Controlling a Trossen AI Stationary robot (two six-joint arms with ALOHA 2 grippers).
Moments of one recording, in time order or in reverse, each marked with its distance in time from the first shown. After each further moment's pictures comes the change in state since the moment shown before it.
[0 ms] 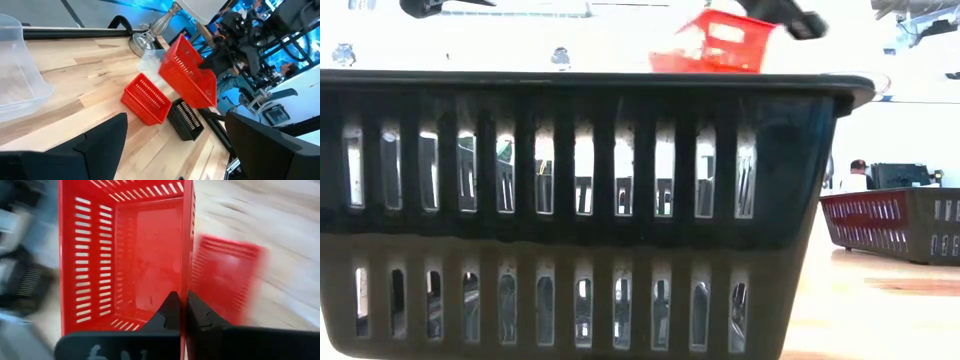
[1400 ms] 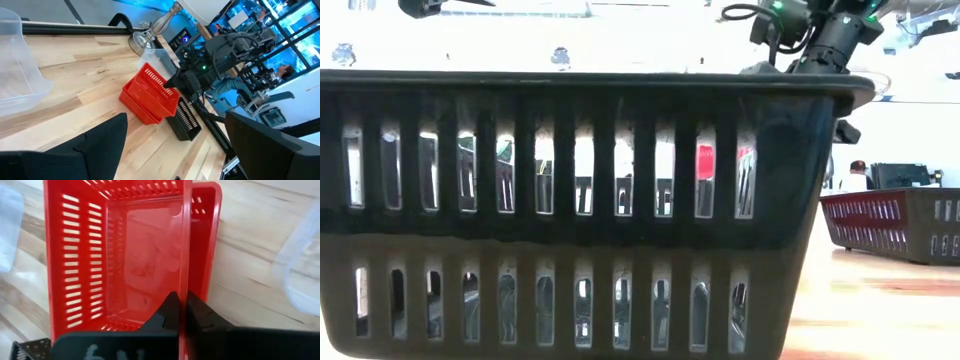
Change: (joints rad) left arm 0.000 0.000 0.000 -0.001 0.002 -0.033; right arm -0.152 -0.137 -0.677 0.526 -0.145 0.043
